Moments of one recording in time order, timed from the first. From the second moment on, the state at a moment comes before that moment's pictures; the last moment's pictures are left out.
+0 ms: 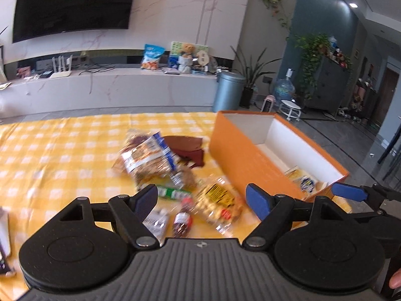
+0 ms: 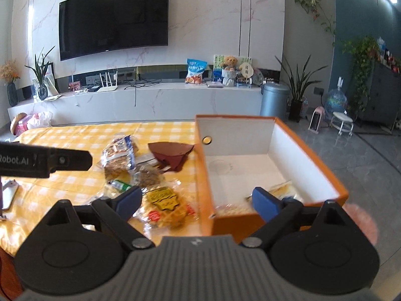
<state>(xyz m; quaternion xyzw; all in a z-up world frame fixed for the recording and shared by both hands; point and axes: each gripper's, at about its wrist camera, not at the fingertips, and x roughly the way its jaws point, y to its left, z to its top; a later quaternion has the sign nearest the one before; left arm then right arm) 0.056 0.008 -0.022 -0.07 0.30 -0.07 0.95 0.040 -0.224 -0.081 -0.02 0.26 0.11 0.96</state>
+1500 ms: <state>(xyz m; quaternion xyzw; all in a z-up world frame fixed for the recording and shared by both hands) 0.085 0.059 -0.105 -0.03 0.39 -0.03 0.92 0.116 -0.112 -0.192 -0.25 0.31 0.18 0.90</state>
